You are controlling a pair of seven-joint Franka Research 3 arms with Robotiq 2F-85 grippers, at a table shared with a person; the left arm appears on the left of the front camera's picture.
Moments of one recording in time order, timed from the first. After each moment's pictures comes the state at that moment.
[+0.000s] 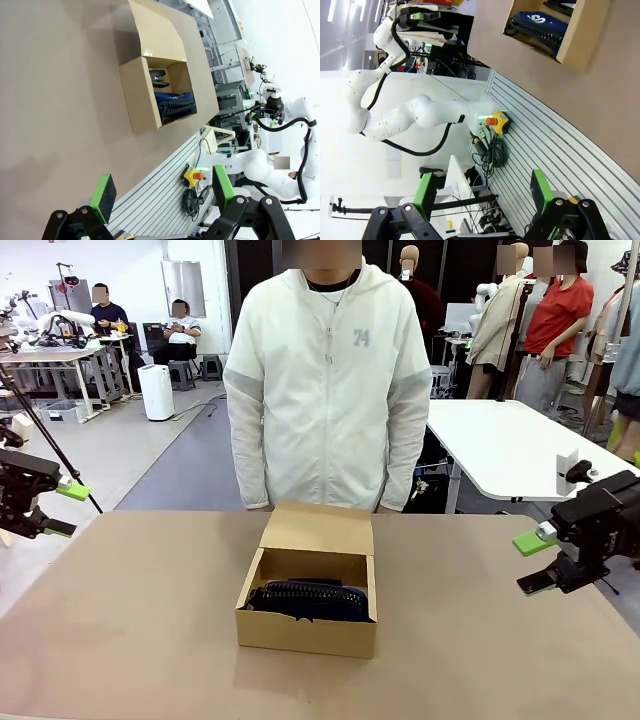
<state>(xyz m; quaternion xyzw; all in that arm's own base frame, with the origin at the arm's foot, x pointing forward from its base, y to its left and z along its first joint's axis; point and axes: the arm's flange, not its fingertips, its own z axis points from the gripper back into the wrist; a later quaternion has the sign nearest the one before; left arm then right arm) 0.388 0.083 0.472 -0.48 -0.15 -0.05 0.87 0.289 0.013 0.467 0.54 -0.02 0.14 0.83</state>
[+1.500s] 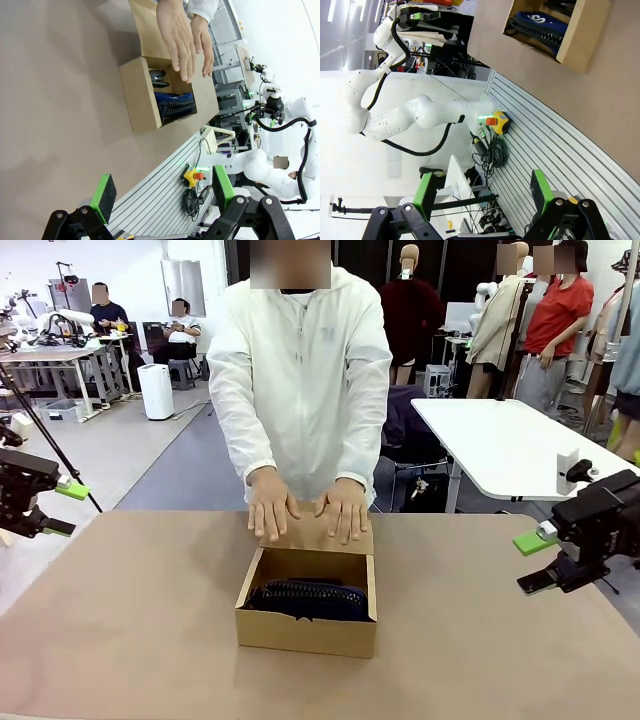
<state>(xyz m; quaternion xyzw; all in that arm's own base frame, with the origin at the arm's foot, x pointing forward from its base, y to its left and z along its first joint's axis) 0.388 0.083 0.472 -0.48 -0.15 -0.05 0.87 0.289 0.013 0.467 0.54 -0.02 0.14 0.83</state>
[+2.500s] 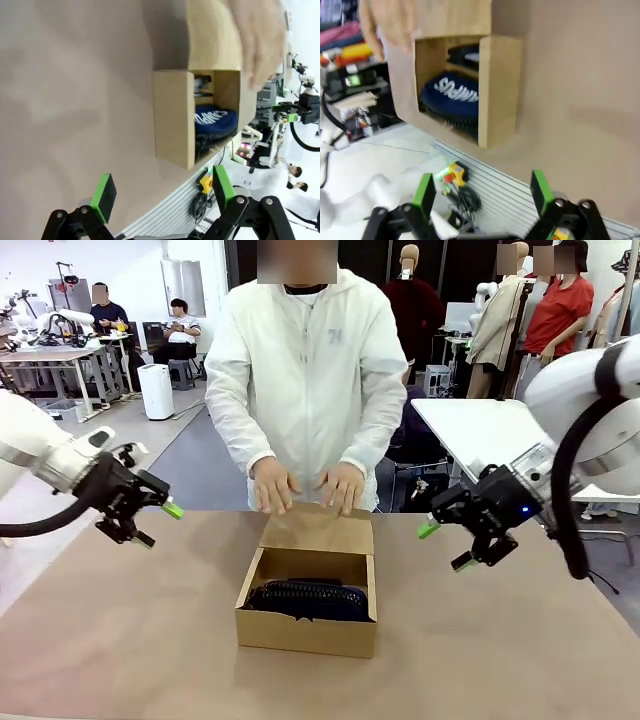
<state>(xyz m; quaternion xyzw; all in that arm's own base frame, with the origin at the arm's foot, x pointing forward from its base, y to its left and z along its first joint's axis) 0.510 -0.028 0.407 -0.39 -0.03 -0.01 0.92 0.433 0.085 0.417 0.39 0.01 -0.03 0.92</state>
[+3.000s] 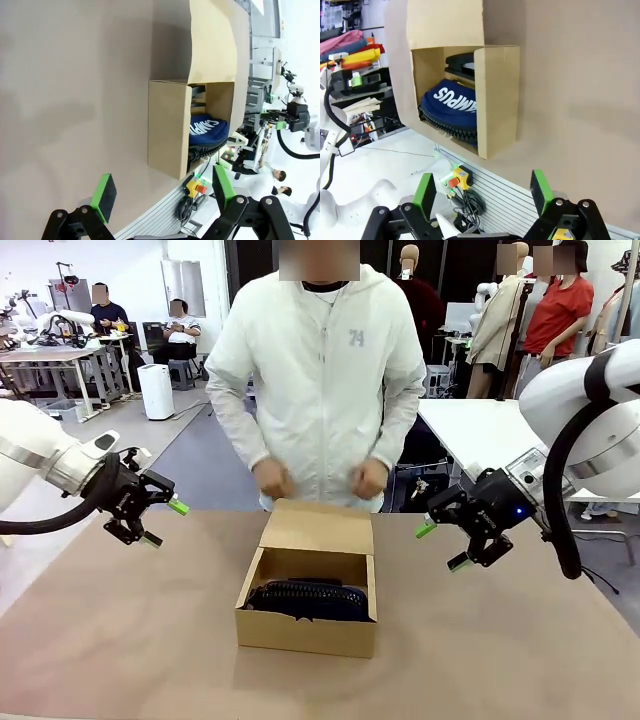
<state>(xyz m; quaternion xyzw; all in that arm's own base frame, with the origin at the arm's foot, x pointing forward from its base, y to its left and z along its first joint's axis) 0.527 -0.027 0.398 -0.42 -0.01 0.01 0.91 0.439 0.087 0.416 0.39 0.01 -0.04 0.92</state>
